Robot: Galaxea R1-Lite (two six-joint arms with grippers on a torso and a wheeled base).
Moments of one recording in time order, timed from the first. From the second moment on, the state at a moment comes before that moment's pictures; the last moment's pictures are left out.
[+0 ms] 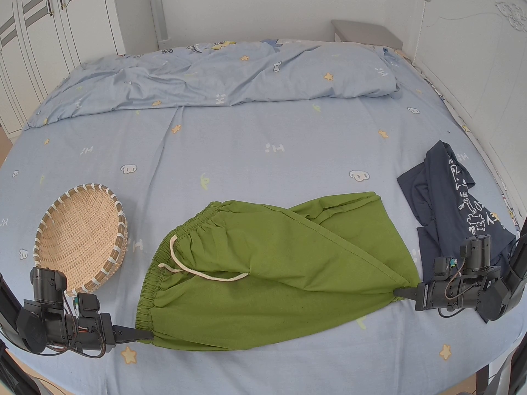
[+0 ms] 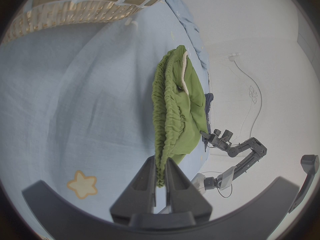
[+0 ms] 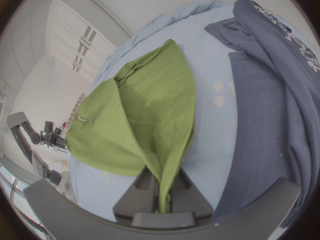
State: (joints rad) left arm 0.15 1.77 -0.12 -0.72 -0.93 -0.32; right arm 0.06 1.98 -0.30 -0.92 0.52 0.09
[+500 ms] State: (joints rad) left arm 0.17 1.71 -0.14 -0.63 -0.93 -0.35; right arm 0.05 1.84 -0.29 -0.81 0.51 0.09
